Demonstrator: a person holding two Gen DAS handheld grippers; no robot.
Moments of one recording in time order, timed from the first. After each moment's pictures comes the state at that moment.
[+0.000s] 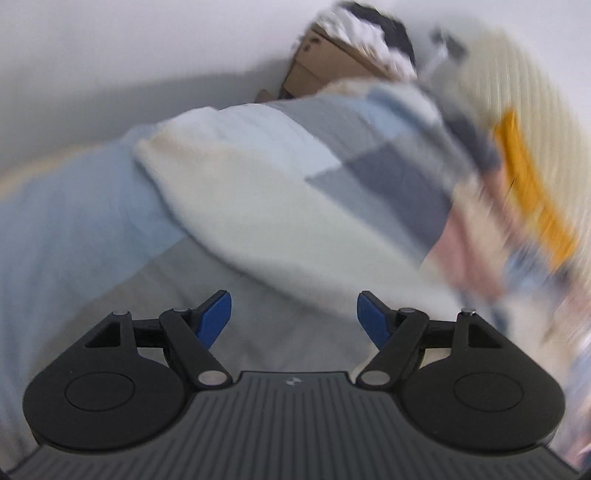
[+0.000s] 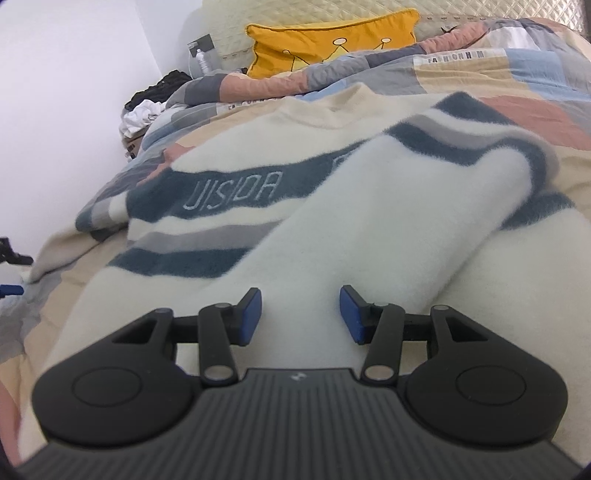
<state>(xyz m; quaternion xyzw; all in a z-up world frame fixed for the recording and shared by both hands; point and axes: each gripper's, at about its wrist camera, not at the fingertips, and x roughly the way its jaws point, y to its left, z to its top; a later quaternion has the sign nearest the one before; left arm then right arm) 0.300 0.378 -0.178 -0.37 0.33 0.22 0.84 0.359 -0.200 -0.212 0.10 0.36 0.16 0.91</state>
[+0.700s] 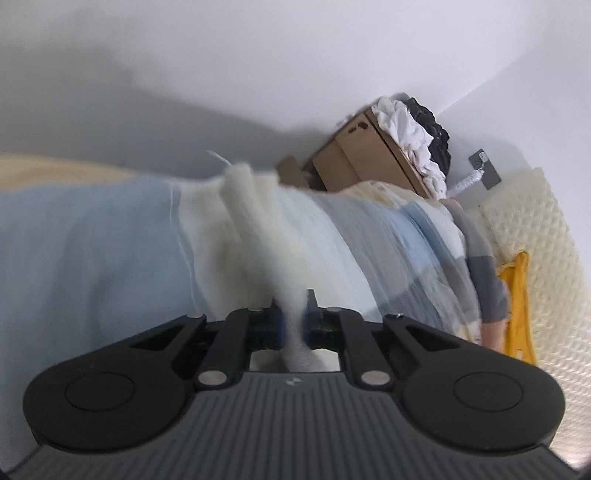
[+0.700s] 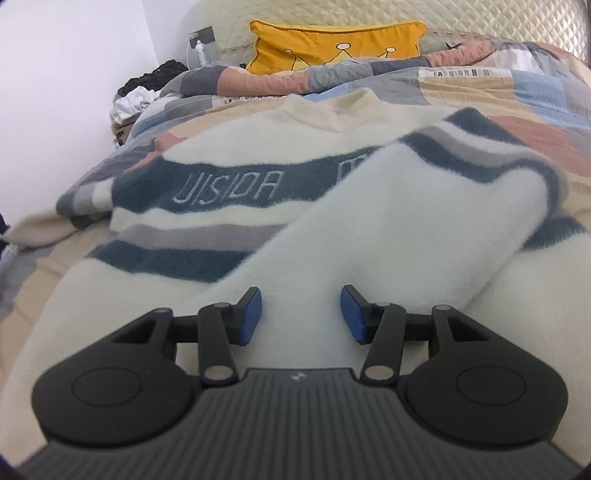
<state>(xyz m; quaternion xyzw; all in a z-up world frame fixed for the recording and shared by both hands) 0.349 0.467 -0.212 -0.46 0.19 0.29 0.82 0.370 -0.174 -0.219 0.05 0.35 0.14 0.93</state>
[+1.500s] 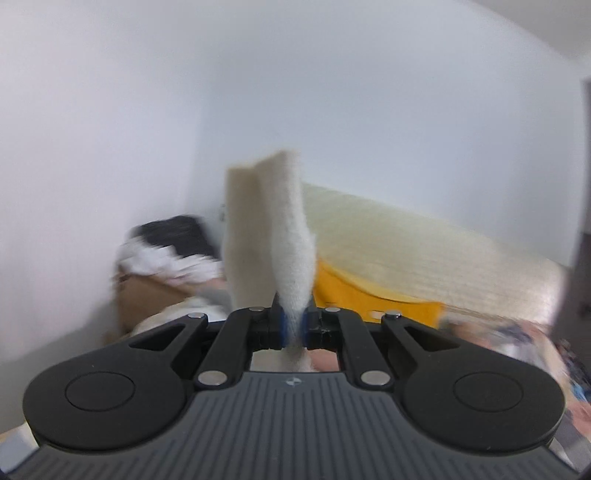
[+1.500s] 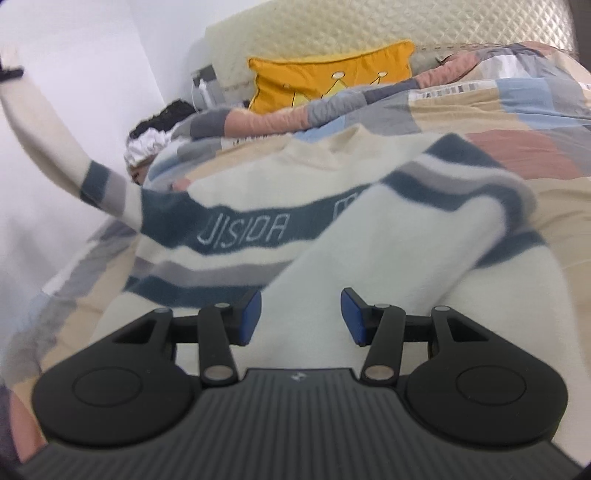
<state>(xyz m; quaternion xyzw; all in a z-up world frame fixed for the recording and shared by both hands) 0.373 0.162 0.110 -0.10 0.06 0.06 0.99 0.339 -0.212 -0.175 0.11 0.31 0.16 0.93</state>
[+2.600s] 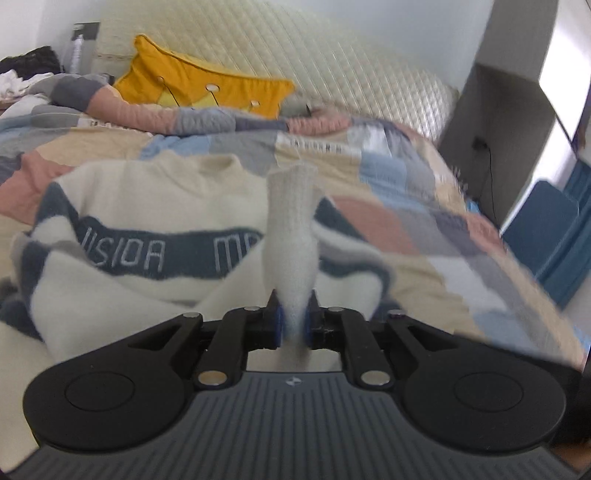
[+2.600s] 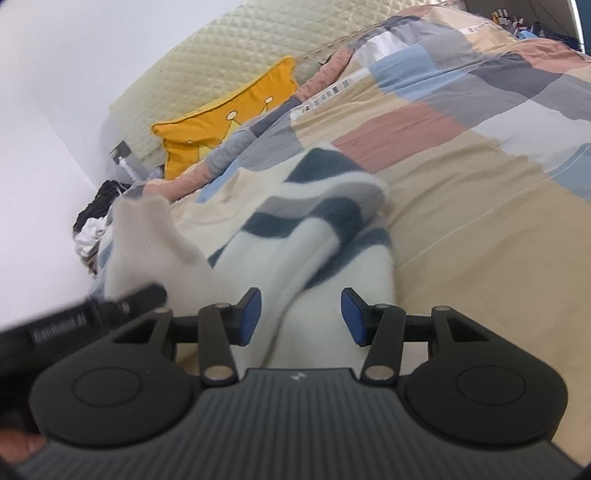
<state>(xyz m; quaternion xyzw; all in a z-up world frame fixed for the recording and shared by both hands) 0.374 -0.120 -0.173 -0.09 0.31 -0.15 0.94 0.336 -0.320 -0.179 0.25 0.30 0.04 0.92</state>
